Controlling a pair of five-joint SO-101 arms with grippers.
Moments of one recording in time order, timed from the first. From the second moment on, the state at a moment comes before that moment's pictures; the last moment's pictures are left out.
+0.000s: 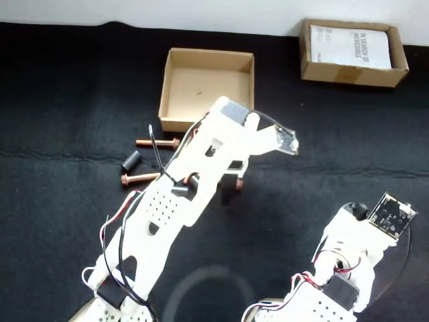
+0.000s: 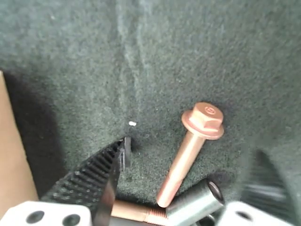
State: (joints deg) left arm 28.0 64.8 -64.4 97.5 -53.8; right arm 28.7 -103.8 95.2 47.6 -0.5
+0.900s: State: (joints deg) left arm 29.8 67.5 -88.1 100.5 -34.1; right arm 22.9 -103.8 95.6 46.4 -0.5
